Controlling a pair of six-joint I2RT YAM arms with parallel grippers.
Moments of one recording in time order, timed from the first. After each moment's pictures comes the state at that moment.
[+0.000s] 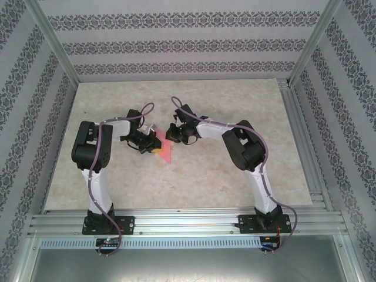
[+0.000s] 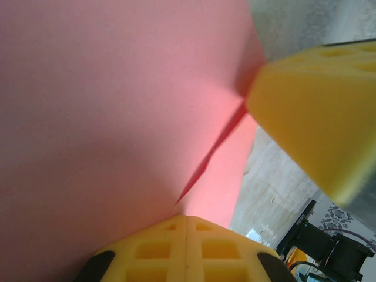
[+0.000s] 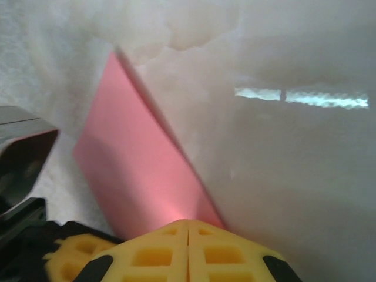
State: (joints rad) left arm -0.17 2.03 1.19 -0.59 0.83 -0.34; right arm 0.64 2.26 1.56 -0.25 -0.45 0.81
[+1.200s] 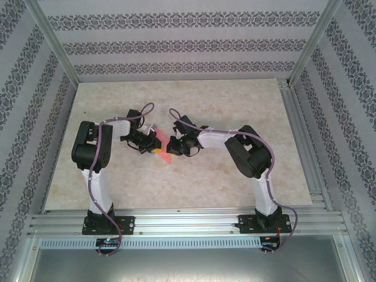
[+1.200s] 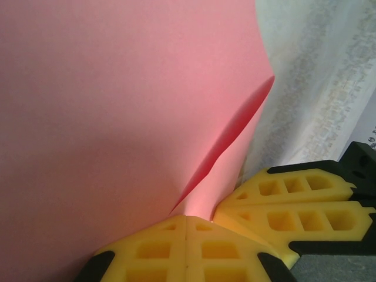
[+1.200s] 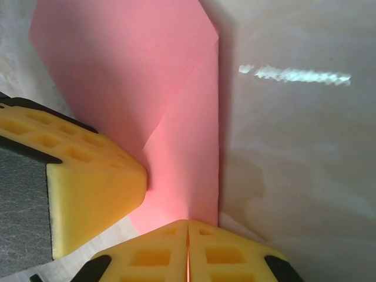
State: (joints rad) left arm -0.17 2.03 1.19 -0.59 0.83 -0.34; right arm 0.72 2.12 1.34 -0.23 -0.44 0.80
